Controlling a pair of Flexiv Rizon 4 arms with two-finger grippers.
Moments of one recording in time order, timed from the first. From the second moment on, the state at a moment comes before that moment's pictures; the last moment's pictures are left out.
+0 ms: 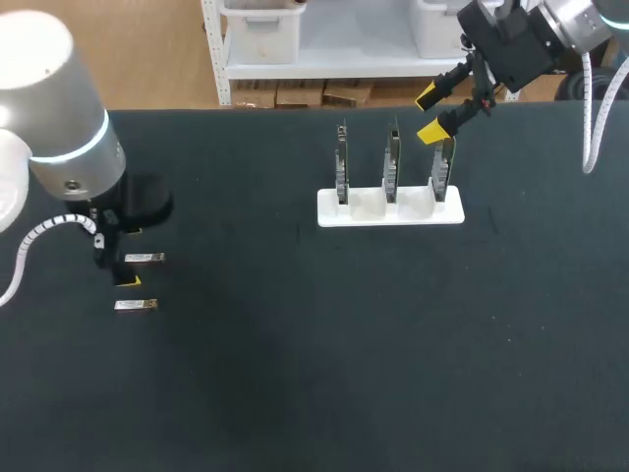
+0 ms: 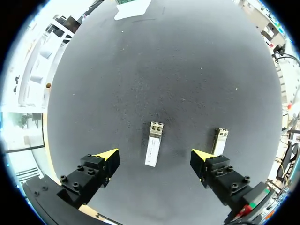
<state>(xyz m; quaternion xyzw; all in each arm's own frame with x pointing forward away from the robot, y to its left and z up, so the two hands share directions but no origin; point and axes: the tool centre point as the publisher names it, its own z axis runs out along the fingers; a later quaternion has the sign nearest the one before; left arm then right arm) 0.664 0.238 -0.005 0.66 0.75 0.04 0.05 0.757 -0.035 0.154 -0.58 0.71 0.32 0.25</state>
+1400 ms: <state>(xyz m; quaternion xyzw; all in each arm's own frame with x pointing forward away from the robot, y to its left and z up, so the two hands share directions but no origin) 0.674 0.247 -0.016 0.65 0.75 0.05 0.02 0.757 -0.035 0.154 -0.58 0.71 0.32 0.25</state>
